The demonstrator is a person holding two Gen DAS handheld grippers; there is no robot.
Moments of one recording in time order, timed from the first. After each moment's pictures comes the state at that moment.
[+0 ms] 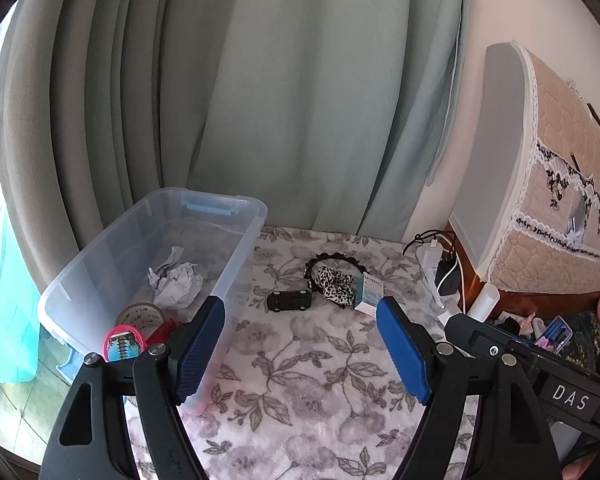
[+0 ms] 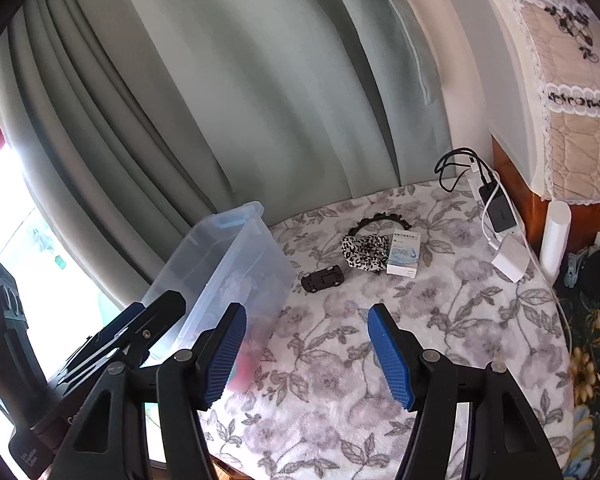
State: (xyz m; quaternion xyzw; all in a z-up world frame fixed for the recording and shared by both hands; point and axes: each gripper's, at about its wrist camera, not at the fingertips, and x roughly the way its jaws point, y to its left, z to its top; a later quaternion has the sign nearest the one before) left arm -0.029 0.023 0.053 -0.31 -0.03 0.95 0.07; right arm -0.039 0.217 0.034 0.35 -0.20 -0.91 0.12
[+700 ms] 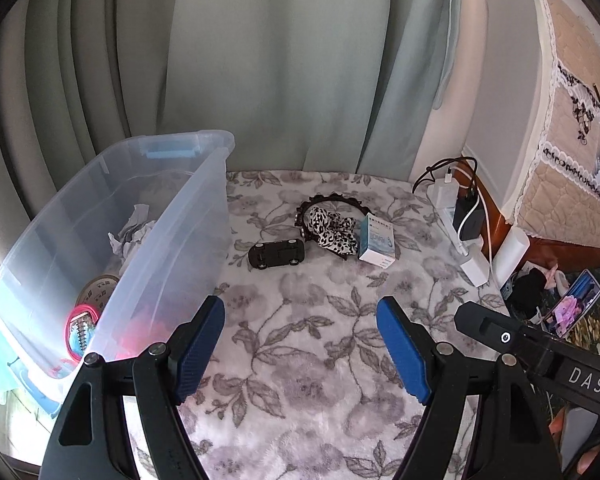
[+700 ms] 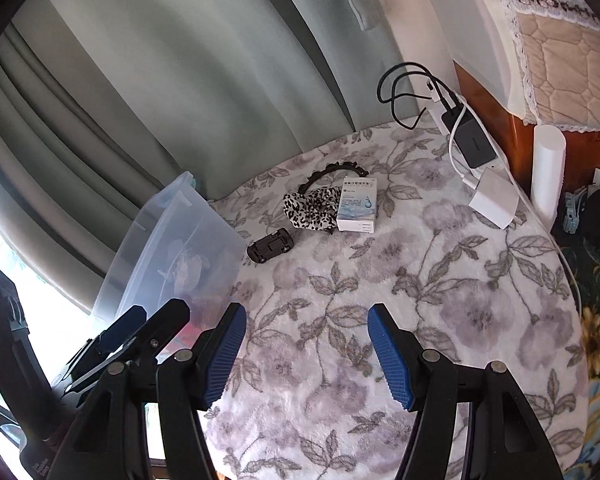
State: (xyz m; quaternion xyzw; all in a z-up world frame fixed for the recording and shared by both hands) left arm -0.079 0.056 -0.020 -0.39 0.01 0.92 0.08; right arm -0.074 0.253 -0.041 0.42 -0.24 -0.87 0.09
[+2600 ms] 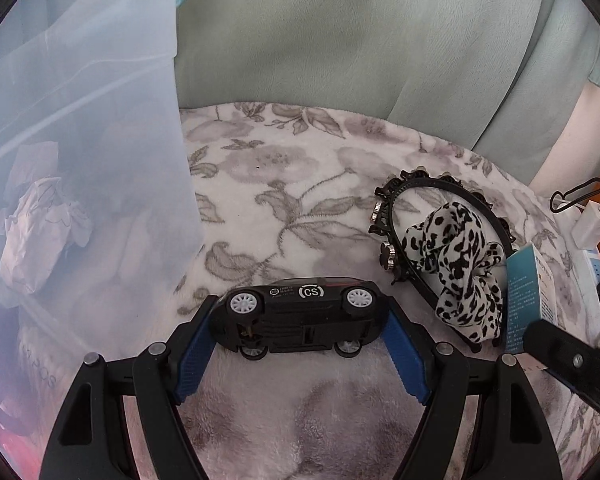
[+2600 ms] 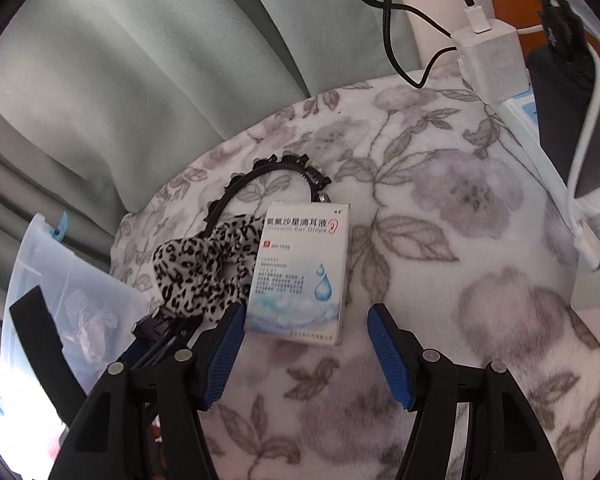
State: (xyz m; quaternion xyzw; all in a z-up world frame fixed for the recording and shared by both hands) left arm -0.262 0.060 -0.168 -0.44 -0.05 0.90 -0.02; right arm -0.250 0.262 -0.152 0.47 -0.23 -0.85 0.05
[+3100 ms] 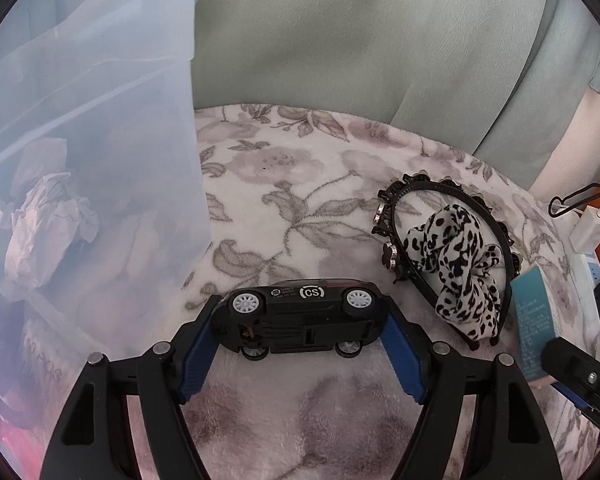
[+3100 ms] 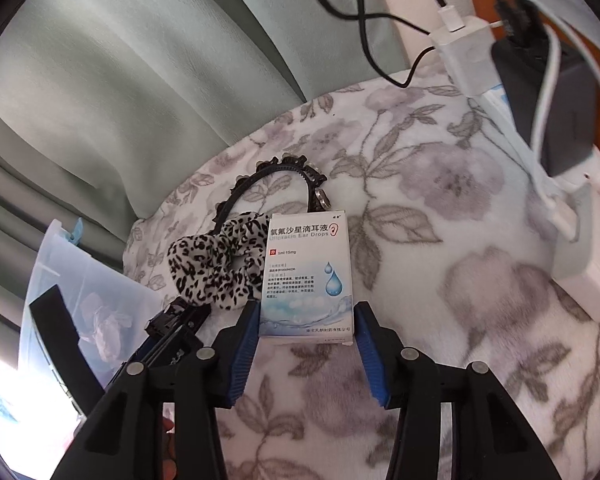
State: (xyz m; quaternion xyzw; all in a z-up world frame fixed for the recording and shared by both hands) left arm -0.255 0.055 -0.162 -0.43 -0.06 0.90 -0.03; right arm -0.224 0.271 -0.145 0.46 -0.27 -0.84 0.06
